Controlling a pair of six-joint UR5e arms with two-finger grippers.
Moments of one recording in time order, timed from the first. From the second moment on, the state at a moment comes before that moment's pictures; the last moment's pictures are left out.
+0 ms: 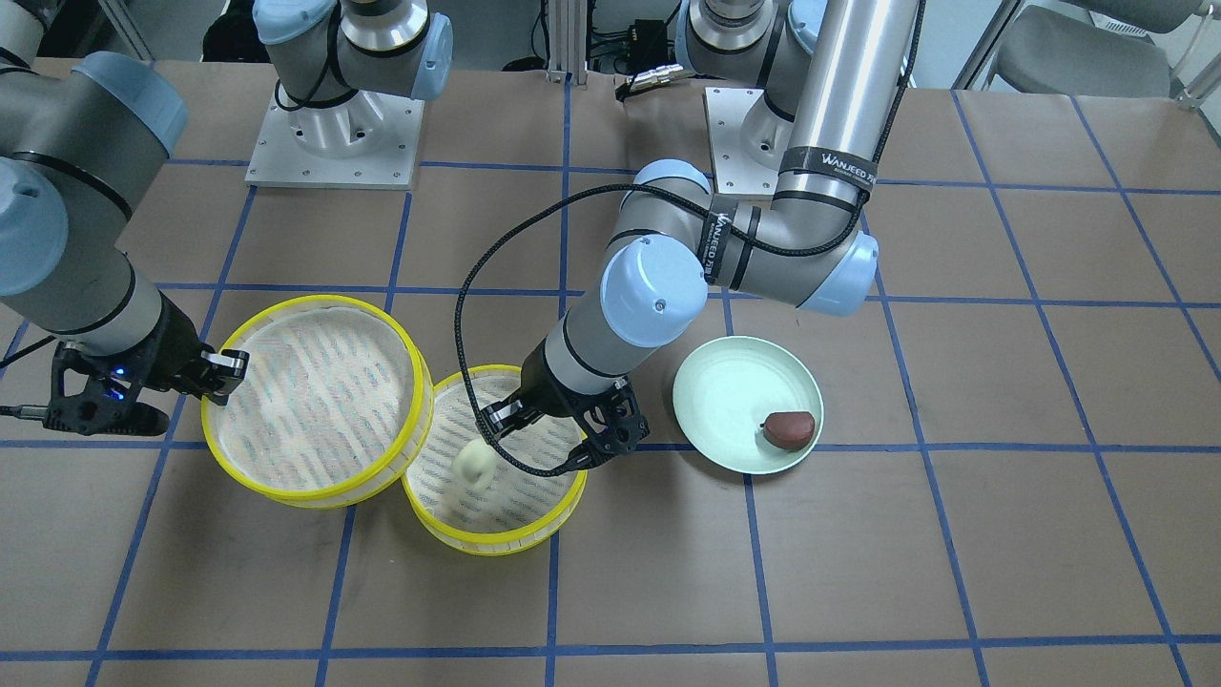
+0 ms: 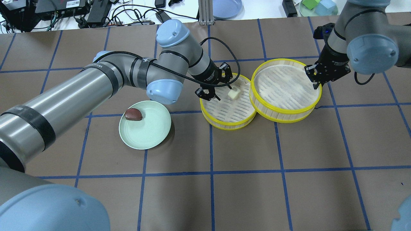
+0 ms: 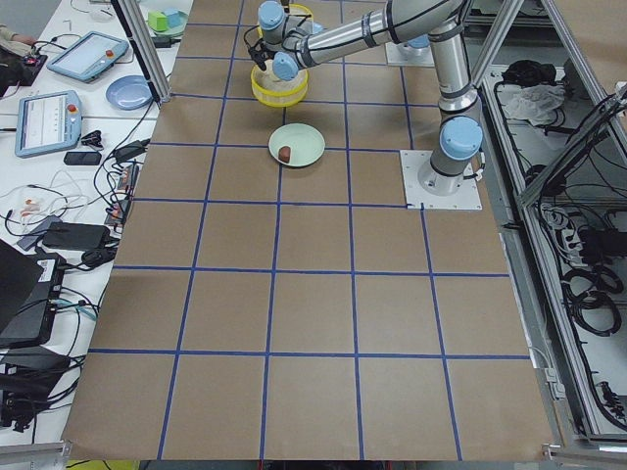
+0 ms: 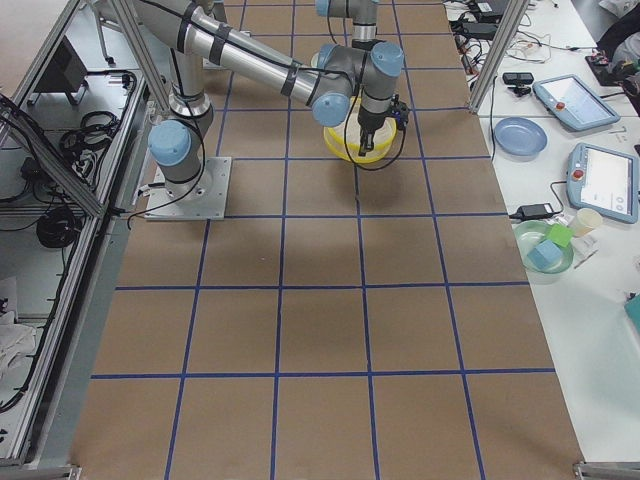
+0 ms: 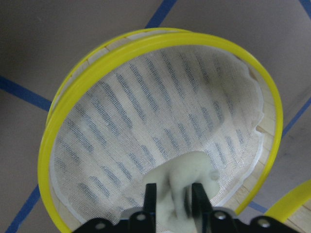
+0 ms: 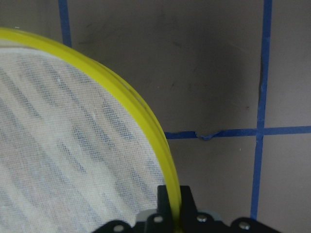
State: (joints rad) left arm -1.87 -2.05 -1.61 -0.92 1.16 -0.96; right arm 1.37 -1.34 1.72 -1.89 -1.60 -0.17
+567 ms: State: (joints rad) left arm -1.80 -1.97 -1.56 -1.07 1.26 -0.76; right arm 1.44 -1.36 1.72 -1.88 -1.60 -0.09
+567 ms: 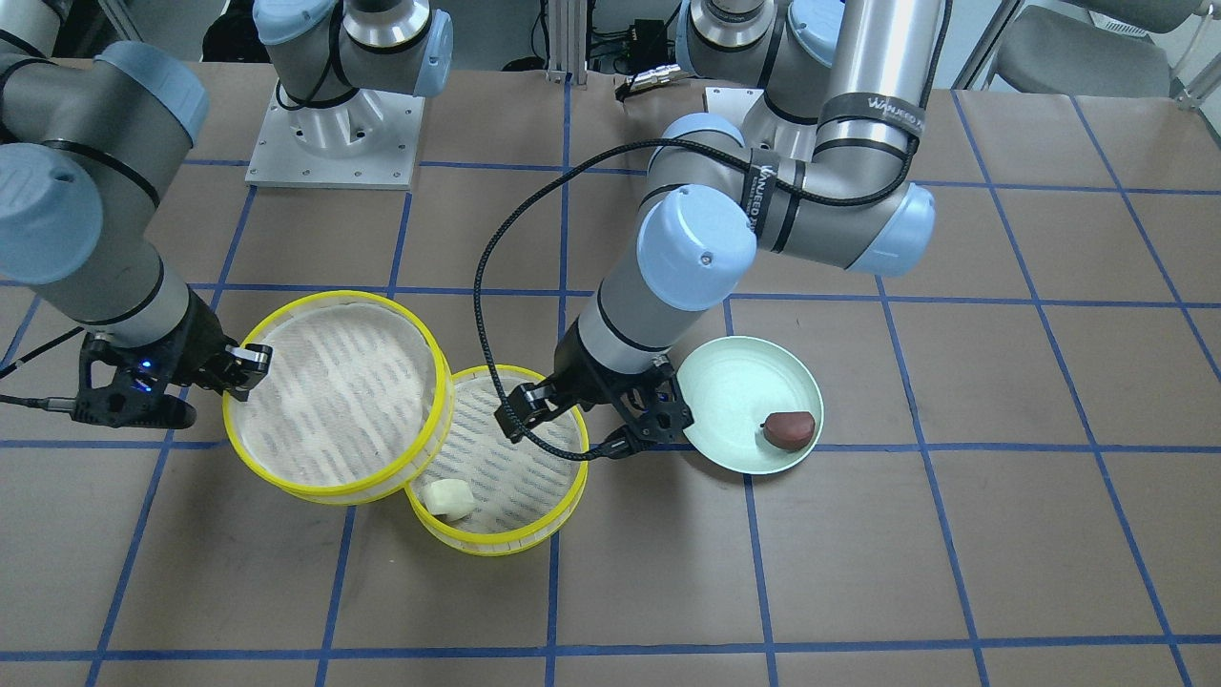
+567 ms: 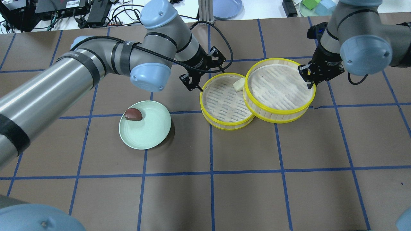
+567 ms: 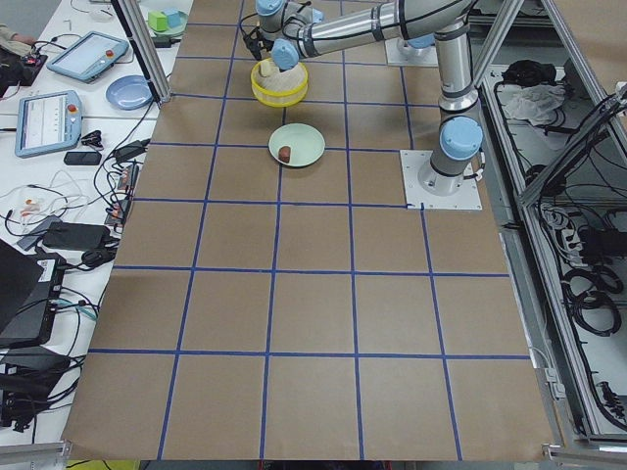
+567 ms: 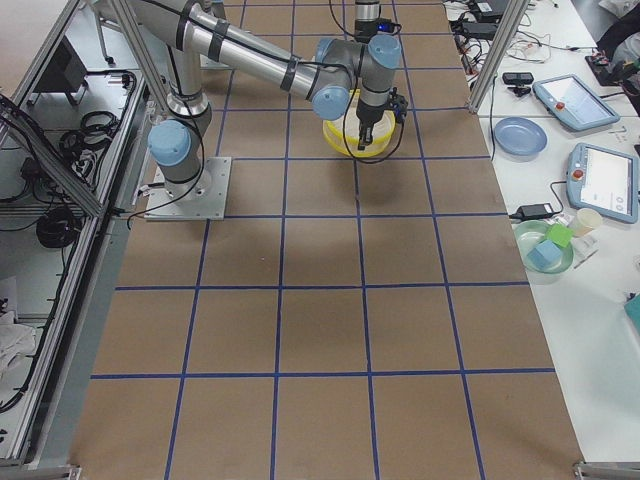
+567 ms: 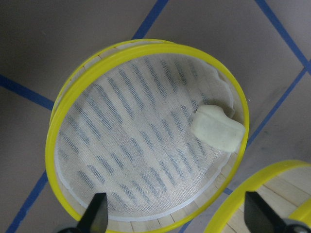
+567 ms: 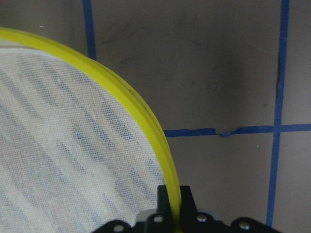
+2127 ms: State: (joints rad) left arm -1.54 -1.89 -1.75 -1.27 1.61 0.07; right arm 1.70 -1.24 1.73 -2.08 -1.63 0.25
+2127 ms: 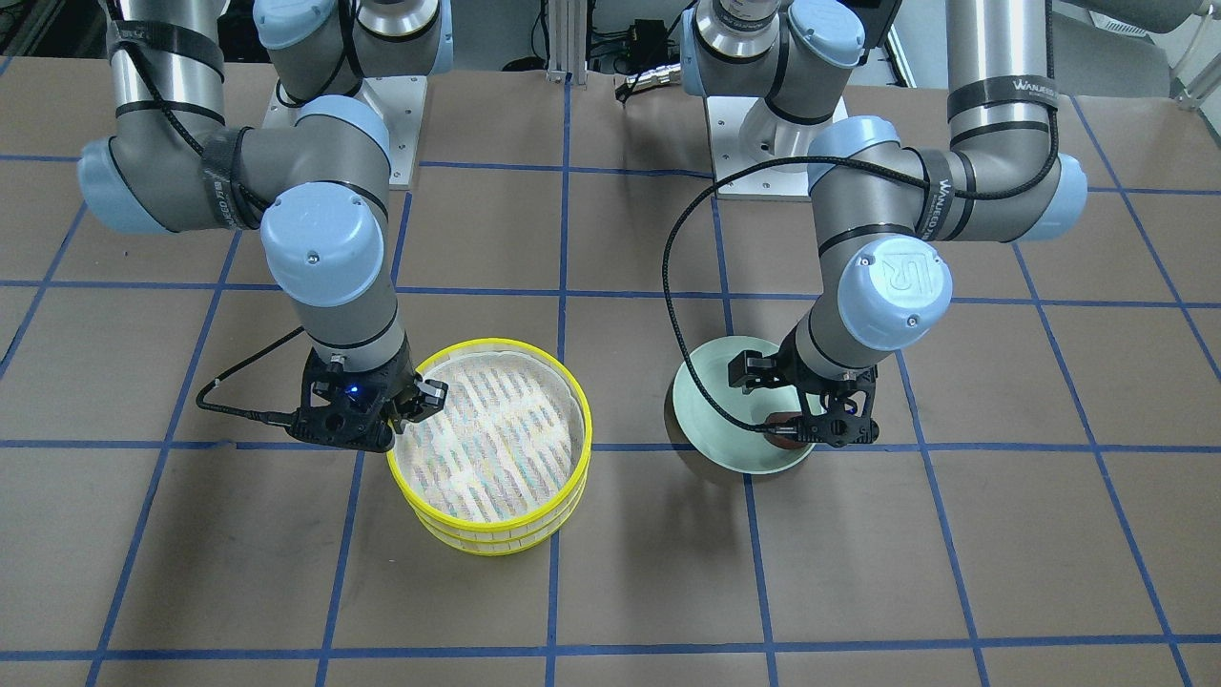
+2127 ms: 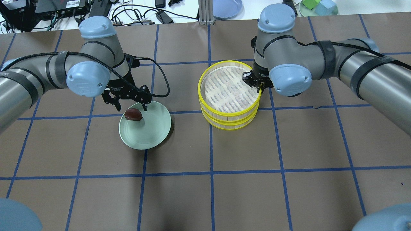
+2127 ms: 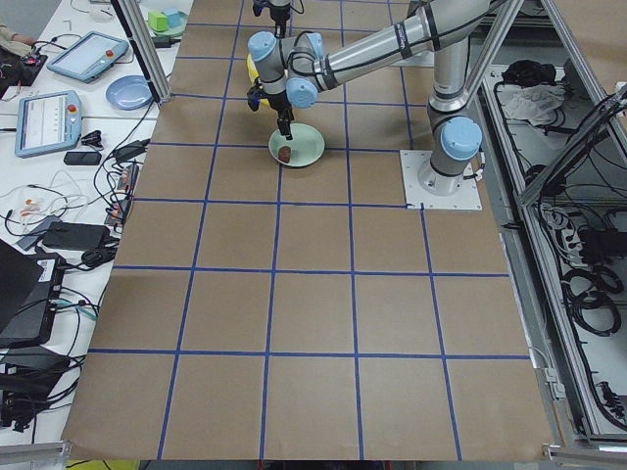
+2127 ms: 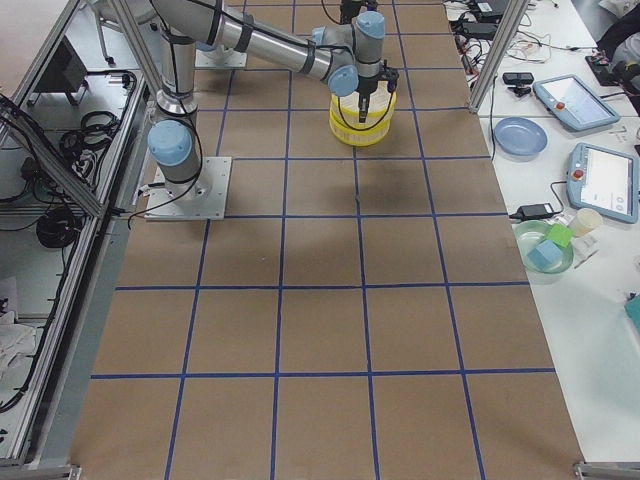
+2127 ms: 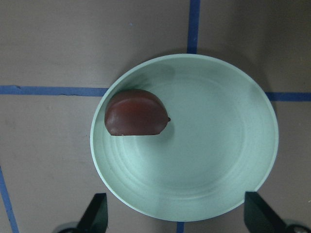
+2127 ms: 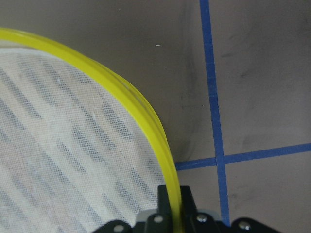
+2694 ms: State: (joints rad) left arm -1.53 -1.98 -1.74 -1.14 1.62 0.15; right arm 1.70 -1.24 1.74 -2.07 -1.65 0.25
